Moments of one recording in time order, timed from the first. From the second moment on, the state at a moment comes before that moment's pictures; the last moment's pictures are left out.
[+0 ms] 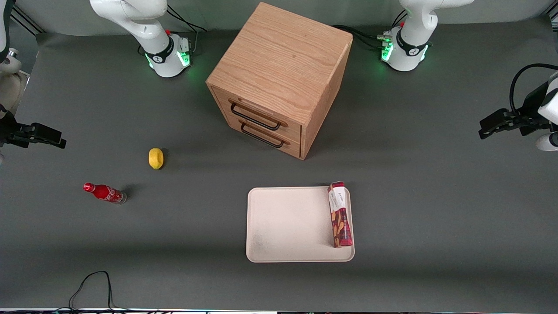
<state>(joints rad) 0.03 0.05 -0.07 -1.54 0.00 1.58 -0.11</state>
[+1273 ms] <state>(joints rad) 0.03 0.05 -0.07 -1.56 -0.01 1.56 -0.09</state>
